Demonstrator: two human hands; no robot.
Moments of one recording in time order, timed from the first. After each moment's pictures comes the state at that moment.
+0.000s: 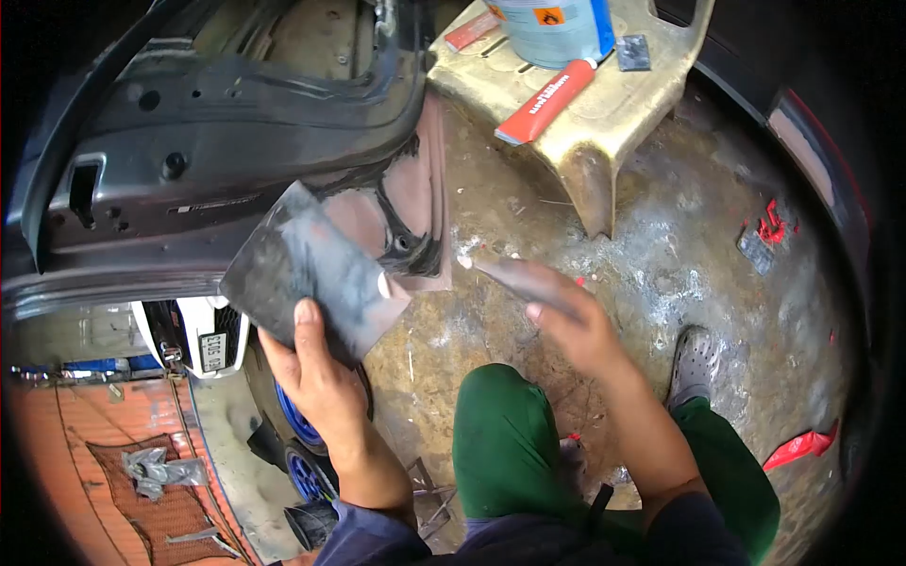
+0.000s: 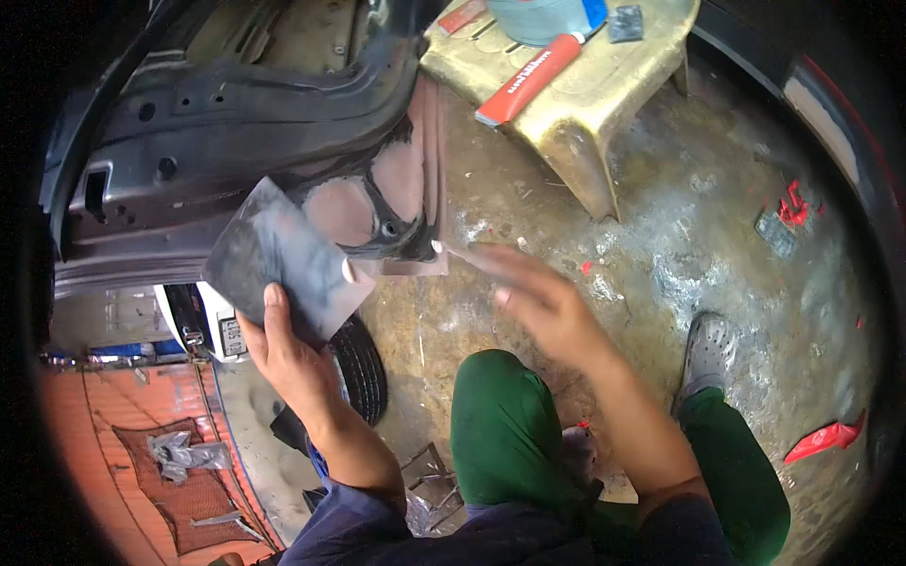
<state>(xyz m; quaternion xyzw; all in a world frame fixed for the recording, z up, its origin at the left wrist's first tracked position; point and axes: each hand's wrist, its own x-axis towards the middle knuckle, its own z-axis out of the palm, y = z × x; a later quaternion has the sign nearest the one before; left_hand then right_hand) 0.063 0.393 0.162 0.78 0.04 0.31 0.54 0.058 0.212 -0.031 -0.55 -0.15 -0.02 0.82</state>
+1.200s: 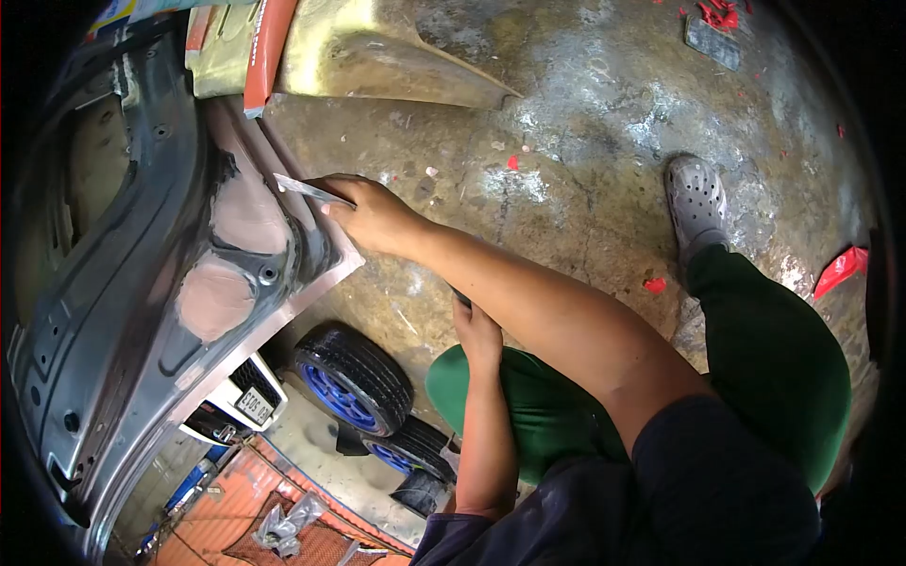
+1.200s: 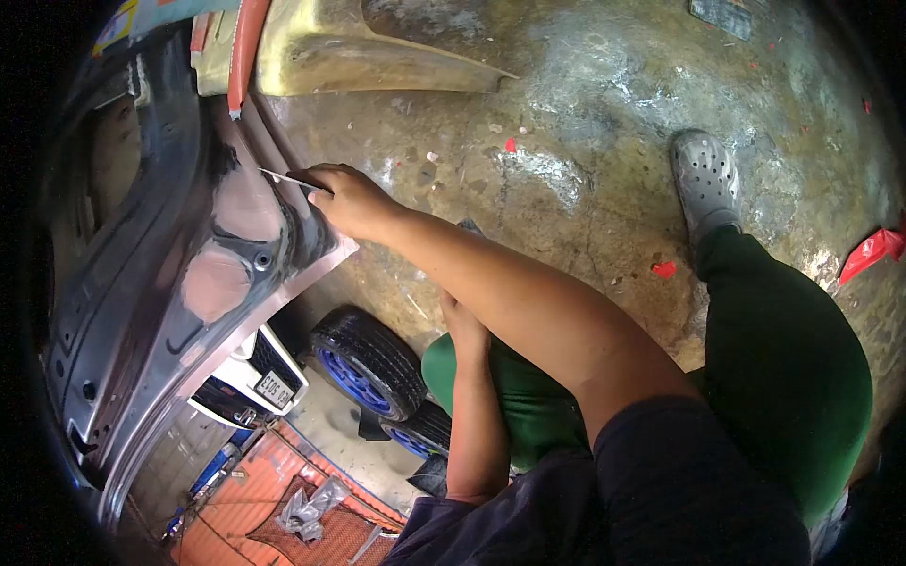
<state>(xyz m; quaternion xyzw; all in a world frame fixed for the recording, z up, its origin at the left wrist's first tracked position) -0.033 0.396 -0.131 0.84 0.20 -0.15 0.49 0.164 0.327 -0.108 -0.49 0.02 -0.07 0.87</state>
